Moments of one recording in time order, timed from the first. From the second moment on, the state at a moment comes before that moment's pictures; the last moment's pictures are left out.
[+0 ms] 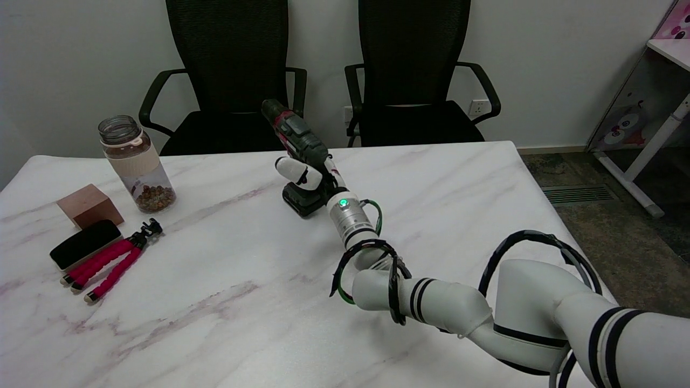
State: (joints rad) arm 0.70 -1.59 0.46 -0.41 -1.64 0.78 0.93
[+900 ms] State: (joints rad) arm 0.70 -1.60 0.46 -0.40 -1.64 0.78 0.94
